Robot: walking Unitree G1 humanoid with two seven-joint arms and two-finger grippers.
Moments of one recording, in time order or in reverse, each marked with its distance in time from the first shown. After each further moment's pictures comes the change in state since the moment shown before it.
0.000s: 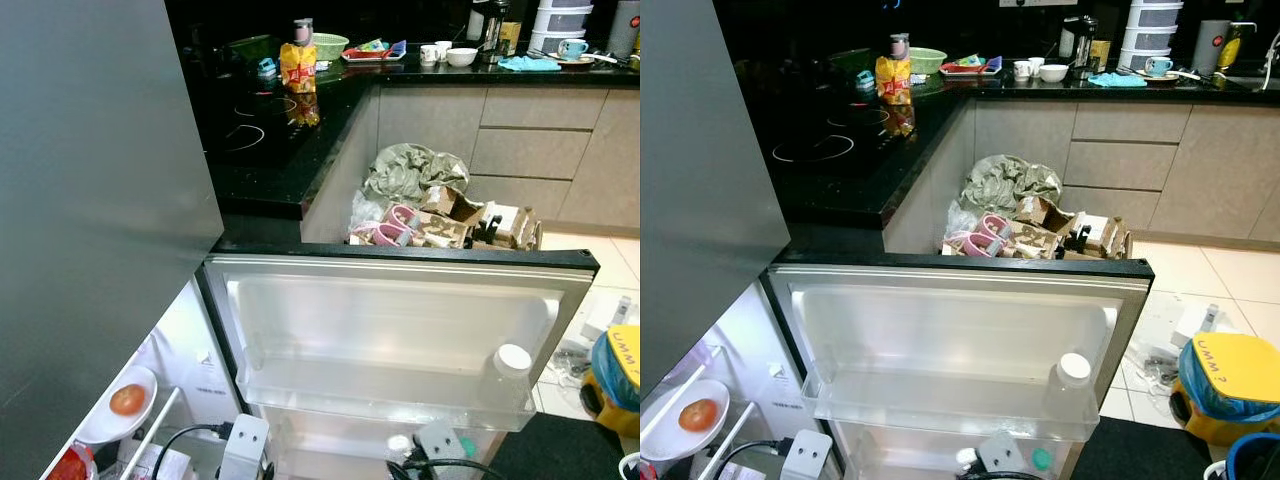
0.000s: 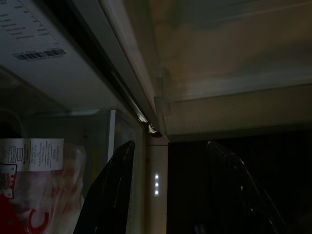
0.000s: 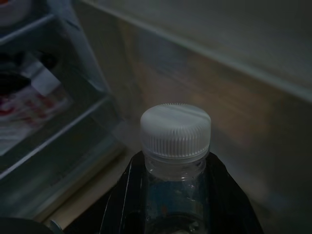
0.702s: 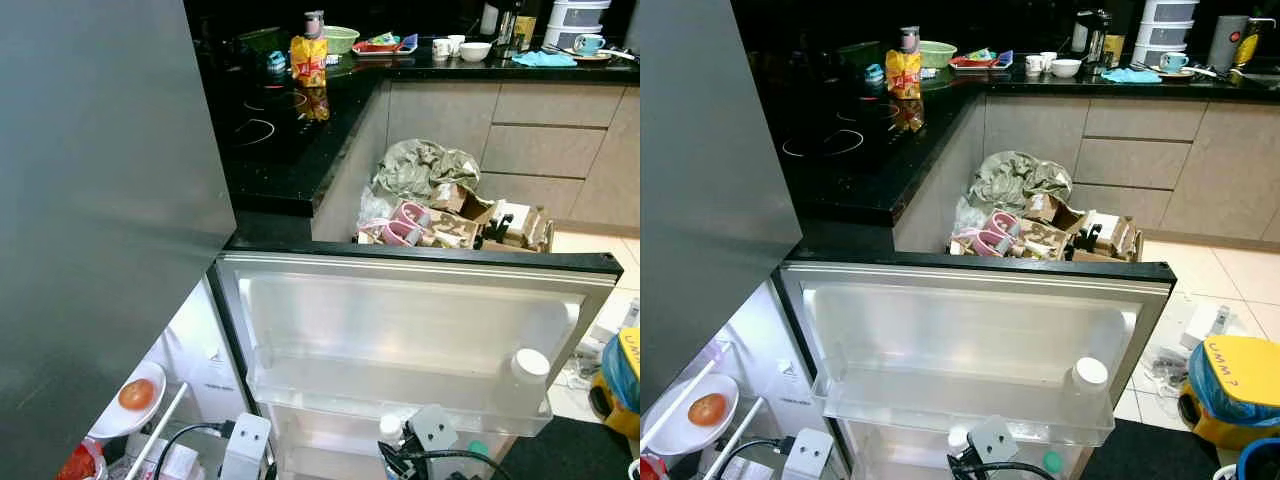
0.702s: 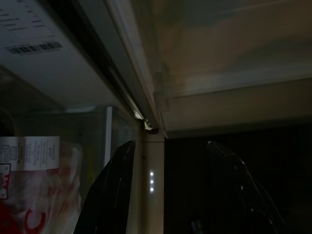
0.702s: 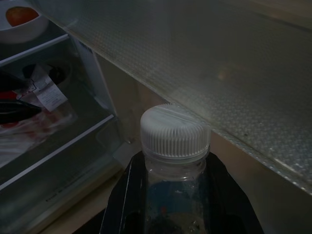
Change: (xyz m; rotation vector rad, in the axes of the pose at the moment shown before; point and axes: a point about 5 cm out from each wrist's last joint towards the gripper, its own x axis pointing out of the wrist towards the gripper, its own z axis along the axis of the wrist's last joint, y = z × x) left arm 0.000 -0.003 0.000 0.005 0.001 -0.049; right arm 0.004 -0.001 0.017 -0.046 -0.083 0.016
